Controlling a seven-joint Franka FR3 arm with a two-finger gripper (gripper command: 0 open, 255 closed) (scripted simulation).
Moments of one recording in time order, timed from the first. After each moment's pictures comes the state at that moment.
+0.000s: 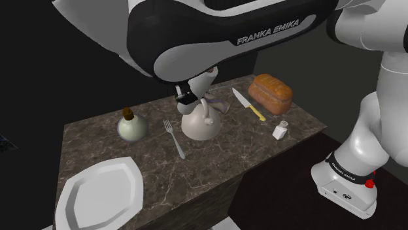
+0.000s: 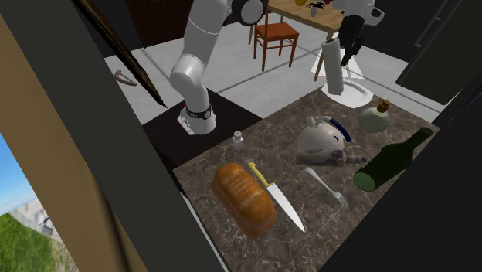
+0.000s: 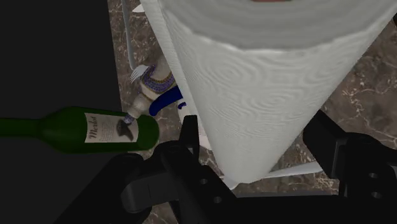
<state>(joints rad) 0.57 0.48 0.47 -1.28 -0.67 1.22 -0.06</state>
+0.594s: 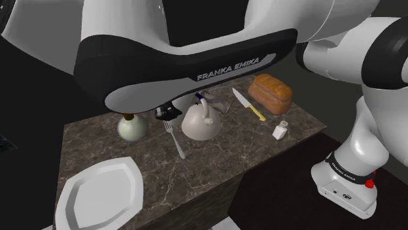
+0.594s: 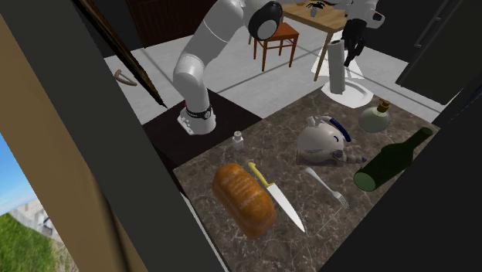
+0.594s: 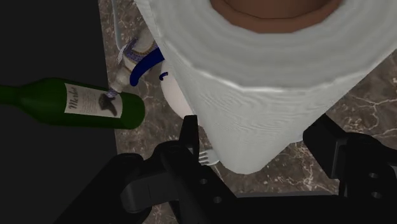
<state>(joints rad) 0.71 0.70 0.45 -0.98 -0.73 1.12 -0.05</state>
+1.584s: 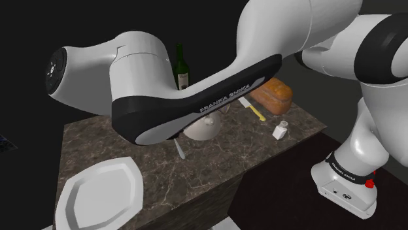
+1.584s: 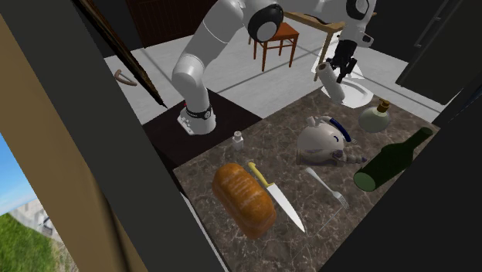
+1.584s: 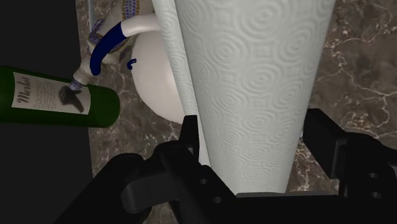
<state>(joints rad) 0.66 0.70 0.46 -1.18 -0.71 1.29 0.05</state>
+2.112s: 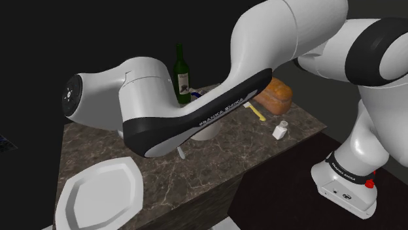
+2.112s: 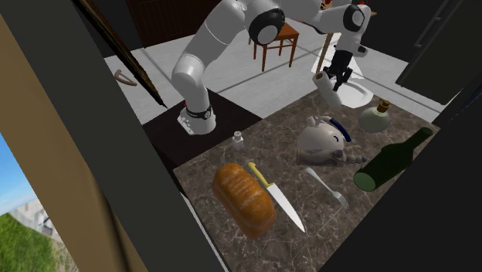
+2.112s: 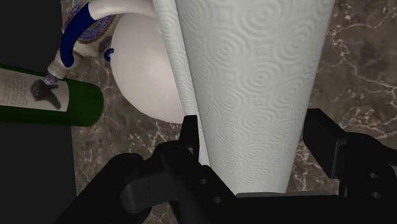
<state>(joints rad) 0.64 0.73 0.46 -1.25 -0.72 1.36 0.10</state>
